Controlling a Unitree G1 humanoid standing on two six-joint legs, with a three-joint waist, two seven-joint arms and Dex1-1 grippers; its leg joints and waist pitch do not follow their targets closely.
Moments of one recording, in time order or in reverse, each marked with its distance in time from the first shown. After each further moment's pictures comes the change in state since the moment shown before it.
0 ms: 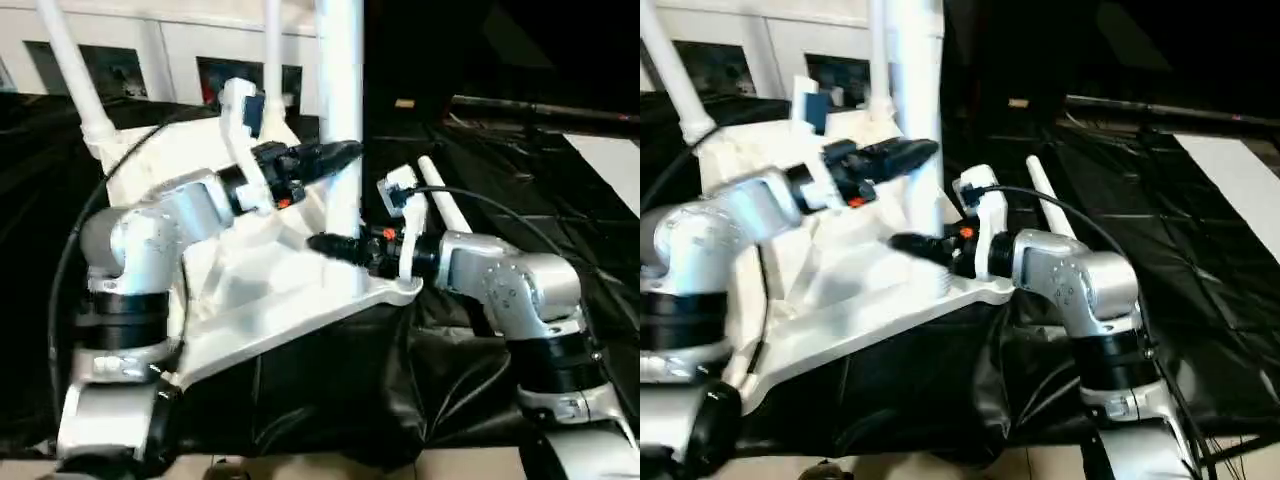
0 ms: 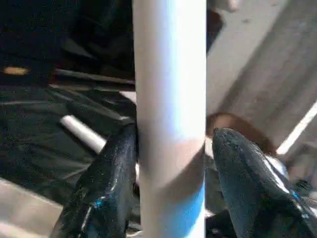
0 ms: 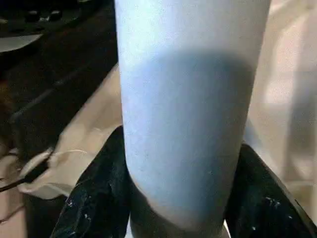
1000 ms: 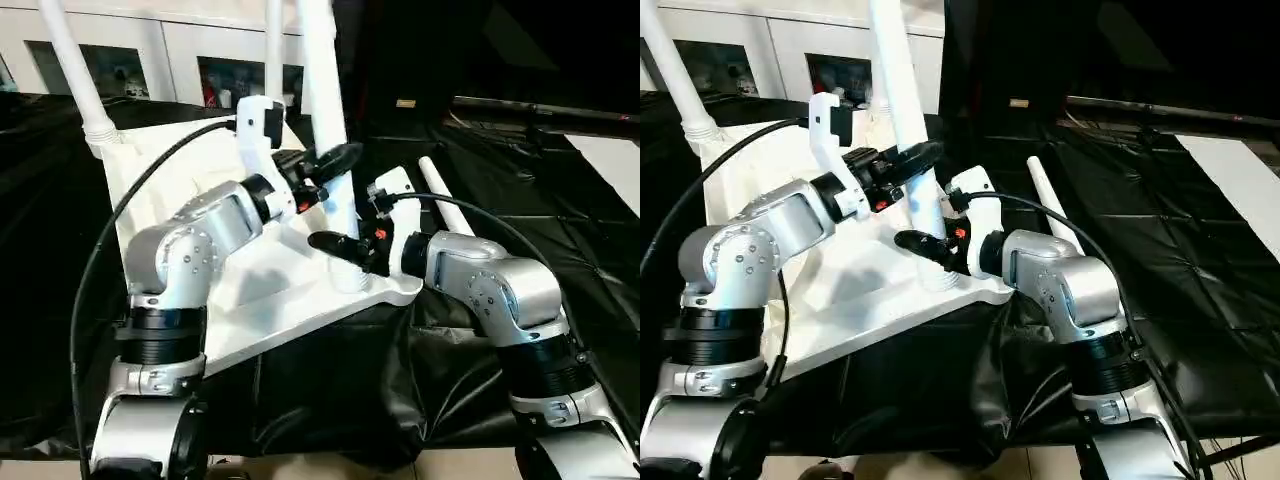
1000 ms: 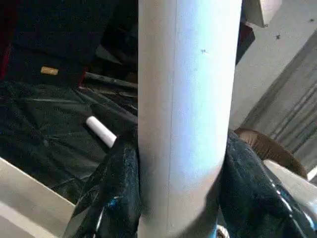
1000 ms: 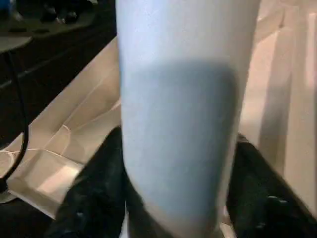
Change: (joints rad) left arm 0.021 -0.068 0.003 0.005 0.022 -0.048 0.101; right arm -0.001 0.004 0.070 0.020 -0.066 -0.118 -0.025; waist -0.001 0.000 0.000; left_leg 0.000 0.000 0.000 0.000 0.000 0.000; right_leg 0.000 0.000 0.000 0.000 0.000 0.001
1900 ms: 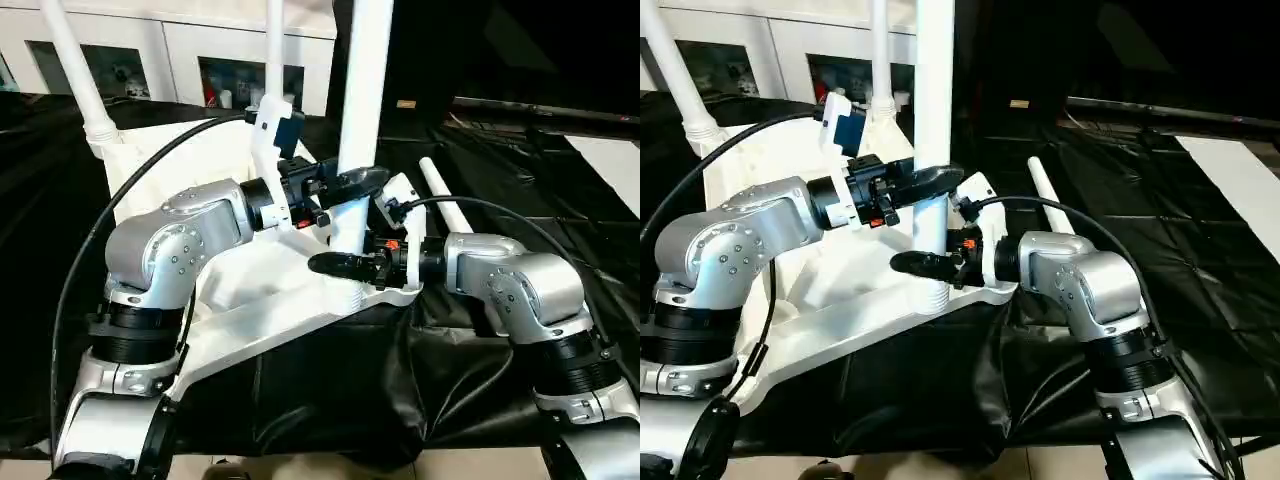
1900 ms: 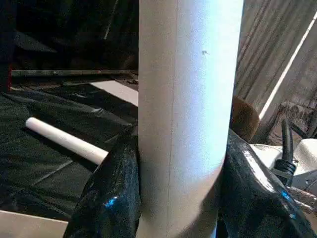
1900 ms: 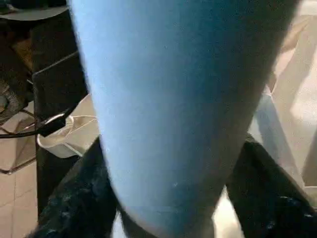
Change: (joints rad) left arm -0.003 0.129 -0.120 -0.067 -0.034 0.020 -0.251; right arm -0.006 -0.104 0.046 -0.017 0.054 0.029 0.218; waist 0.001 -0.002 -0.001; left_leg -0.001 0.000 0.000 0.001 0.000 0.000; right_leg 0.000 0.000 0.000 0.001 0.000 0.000
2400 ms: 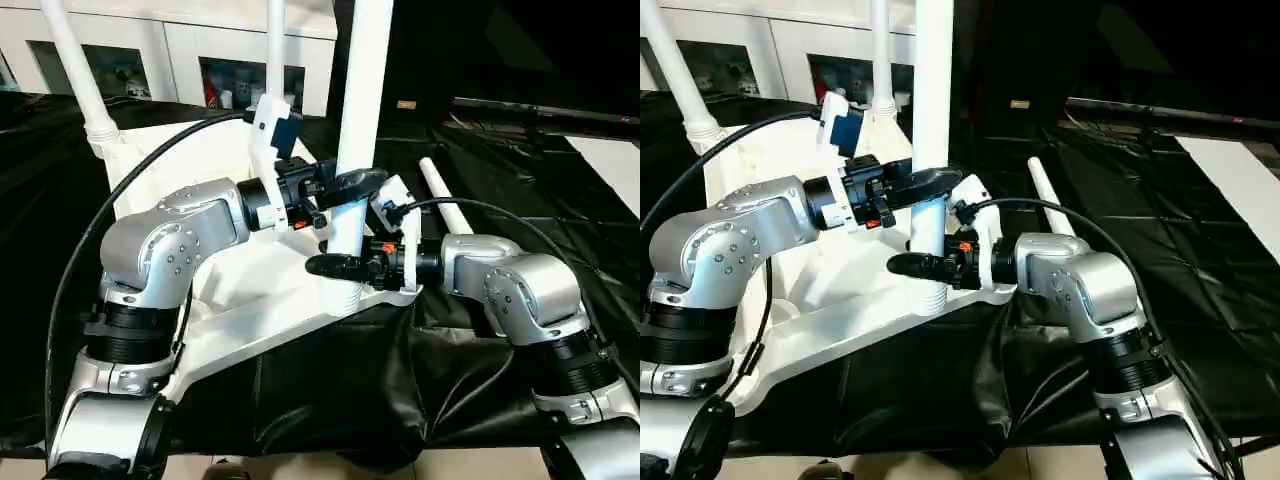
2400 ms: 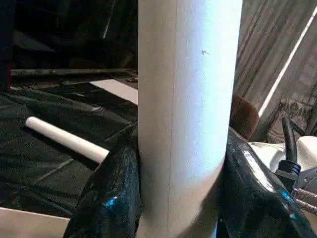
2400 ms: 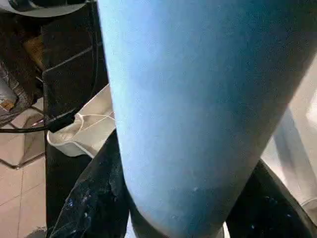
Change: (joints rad) left arm 0.000 0.011 -0.004 -0.001 -0.001 0.001 -0.004; right arm -0.001 0.000 0.015 0.001 0.008 -0.013 0.017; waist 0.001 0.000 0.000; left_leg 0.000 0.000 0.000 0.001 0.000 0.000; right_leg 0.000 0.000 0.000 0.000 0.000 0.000
